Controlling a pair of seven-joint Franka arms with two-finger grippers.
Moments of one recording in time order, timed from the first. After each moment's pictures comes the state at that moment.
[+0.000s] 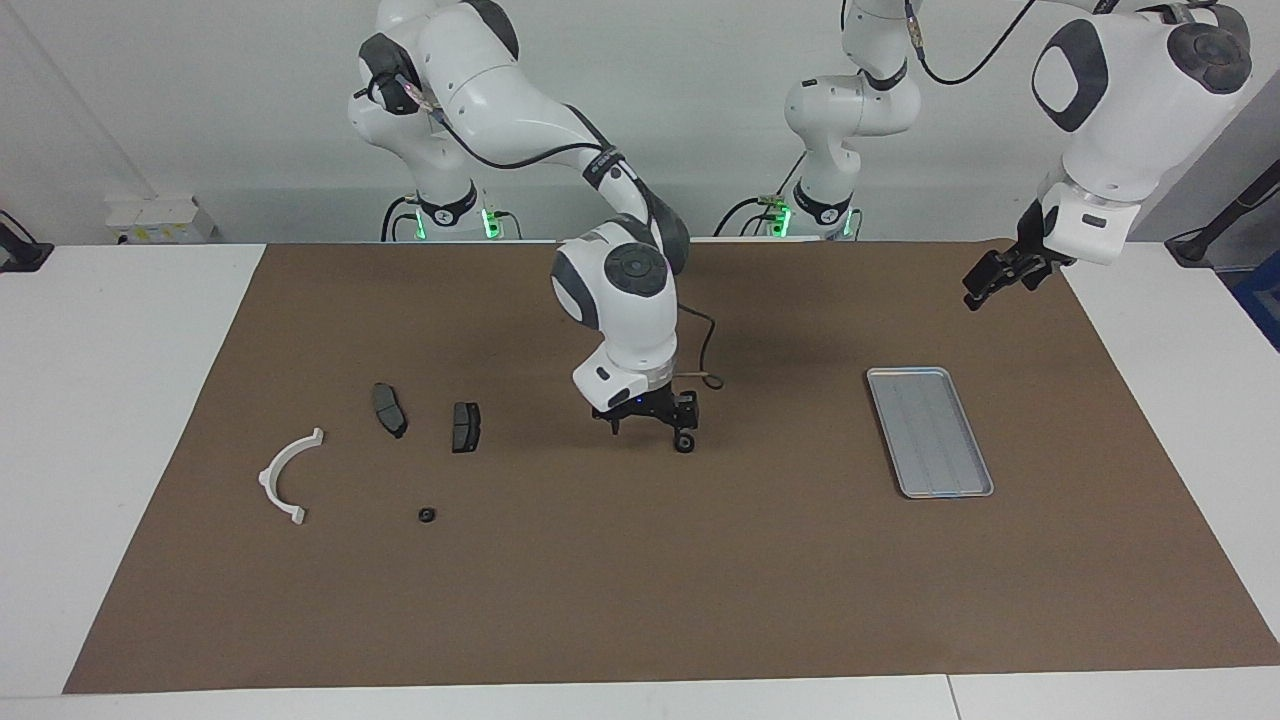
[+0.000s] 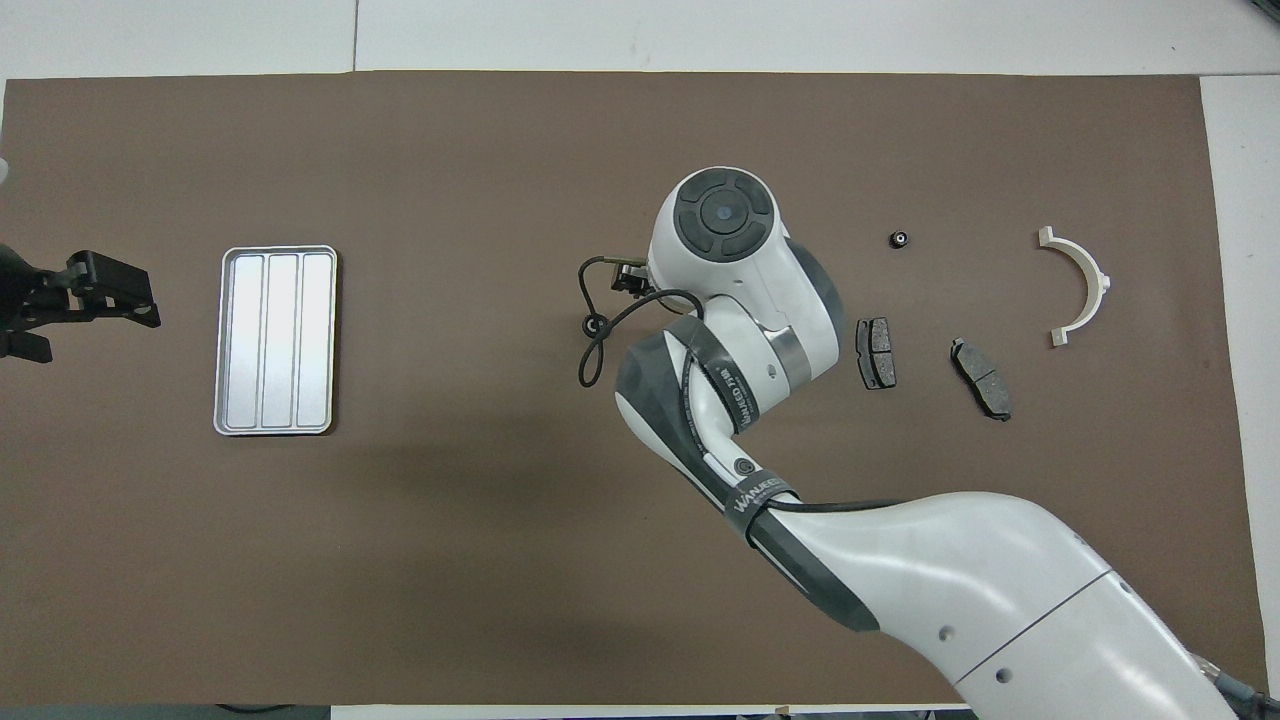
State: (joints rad) left arm -0.06 0.01 0.05 -1.67 0.01 1.60 -0.26; right arm 0.49 0.63 0.12 -1.40 -0.07 2.11 0.80
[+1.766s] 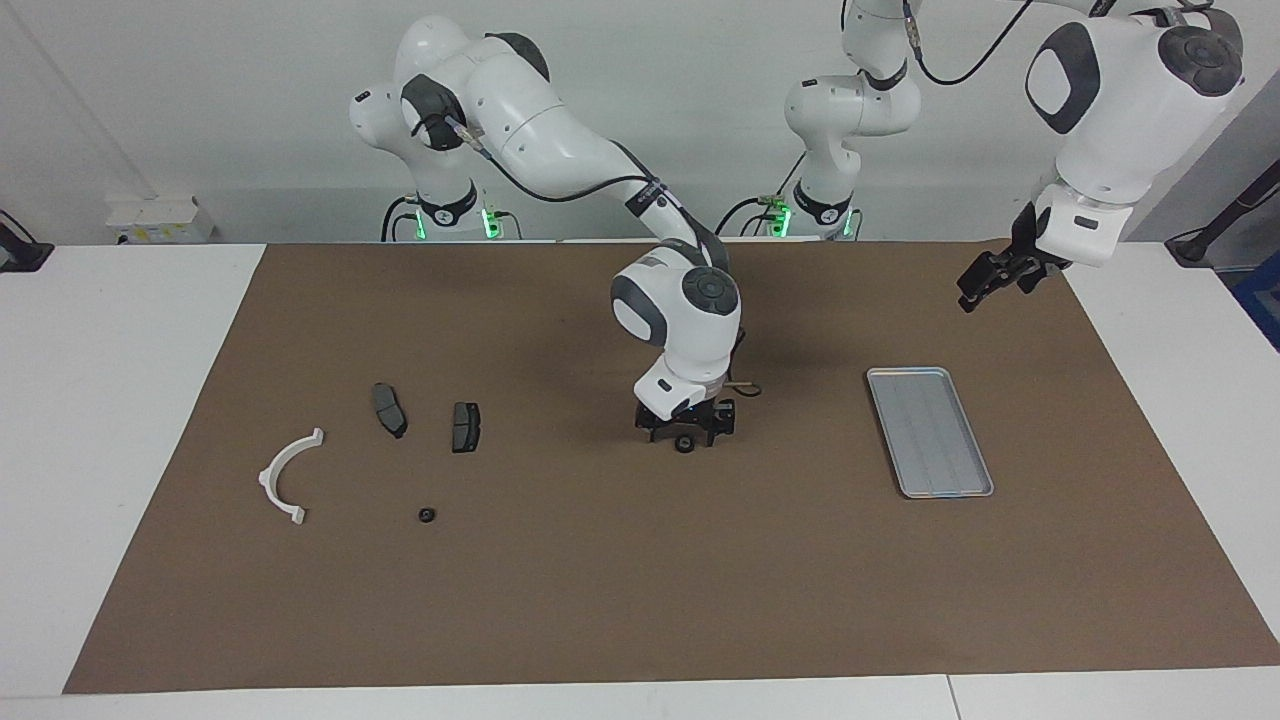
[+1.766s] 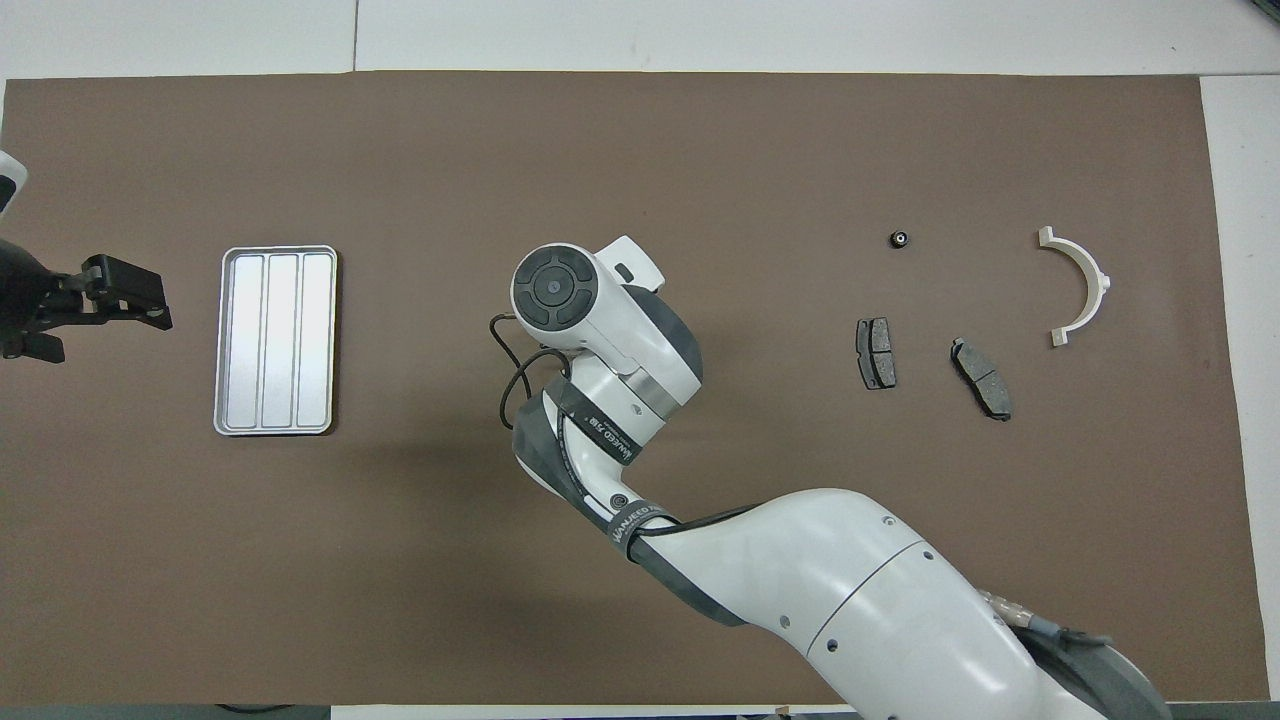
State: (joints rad) left arm -0.06 0.00 0.04 -1.68 0.01 1.62 -0.26; right arm 0.58 0.78 0.11 -1.31 -0.19 2.11 0.86
